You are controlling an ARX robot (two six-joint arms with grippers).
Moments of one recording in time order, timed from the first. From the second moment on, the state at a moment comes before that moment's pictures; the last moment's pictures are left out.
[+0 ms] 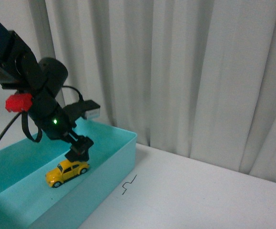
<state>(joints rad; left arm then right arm) 0.34 1.97 1.22 -0.33 0.11 0.66 0.00 0.00 0.01 0.00 0.00 -0.01</state>
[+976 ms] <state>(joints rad) 0.26 0.65 0.45 0.23 0.27 0.06 0.00 0.00 0.01 0.00 0.00 -0.01</state>
